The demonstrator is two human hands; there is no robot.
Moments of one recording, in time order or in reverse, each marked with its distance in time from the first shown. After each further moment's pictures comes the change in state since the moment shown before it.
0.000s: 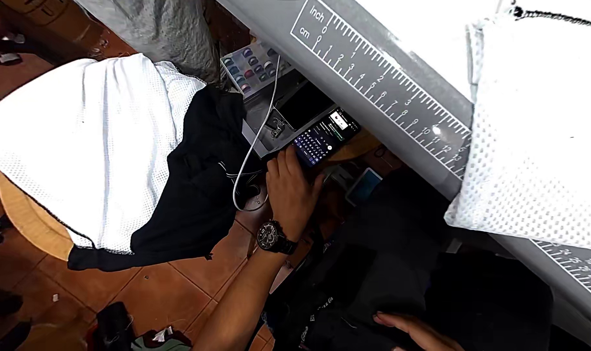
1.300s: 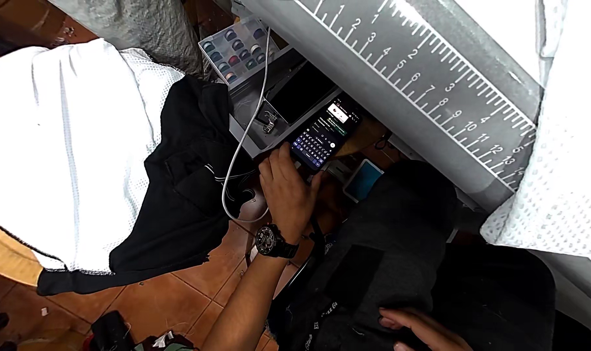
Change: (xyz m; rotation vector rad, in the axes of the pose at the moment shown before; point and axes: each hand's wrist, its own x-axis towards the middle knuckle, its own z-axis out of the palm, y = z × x) left_hand -0.003 -0.005 0.015 -0.051 0.113 0.004; right_hand 0.012 0.003 0.005 0.018 0.020 0.065
